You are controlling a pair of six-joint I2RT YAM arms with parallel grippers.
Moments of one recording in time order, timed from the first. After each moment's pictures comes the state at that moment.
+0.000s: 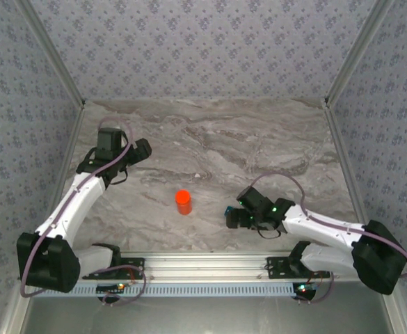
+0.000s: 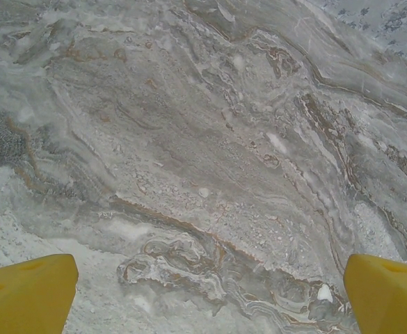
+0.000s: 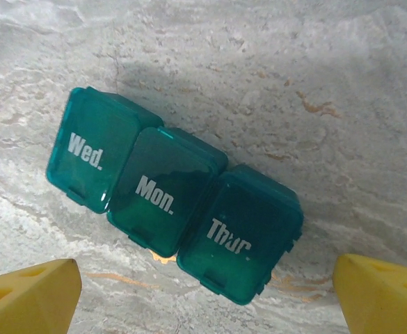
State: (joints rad) left arm -0.21 1.19 0.93 -0.48 -0.01 -0.56; right arm 0.86 1.13 0.51 -0.55 0.00 0.82
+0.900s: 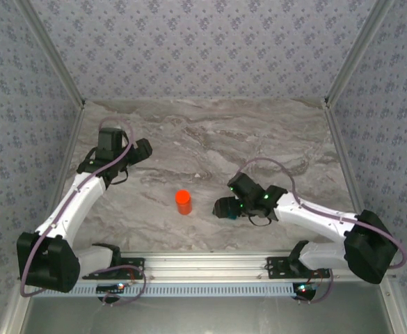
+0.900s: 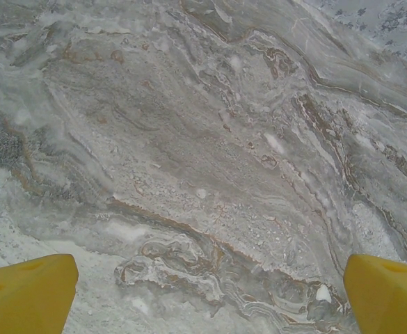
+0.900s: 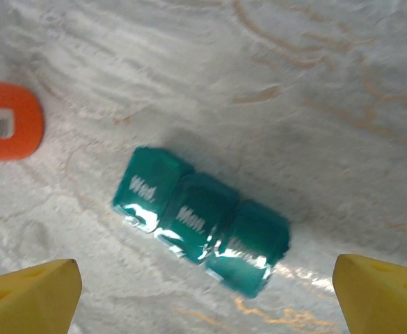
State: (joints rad) left arm -0.21 1.19 0.93 -0.47 -0.01 -0.56; right arm 0.83 1.23 0.71 -0.55 -0.02 0.65
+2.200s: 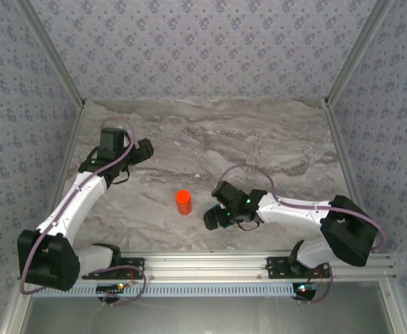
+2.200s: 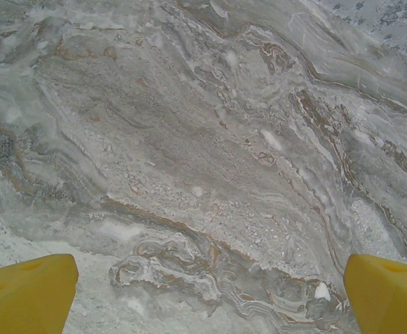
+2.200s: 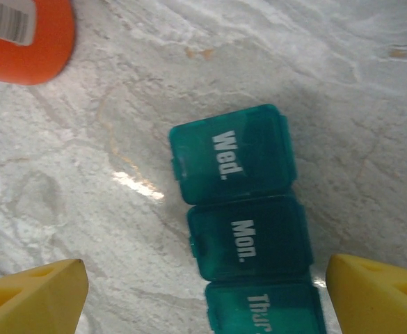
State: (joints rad) left arm -0.23 1.20 0.93 -0.46 -0.01 -0.56; right arm 0.98 1.41 0.73 -0.47 -0.04 0.61
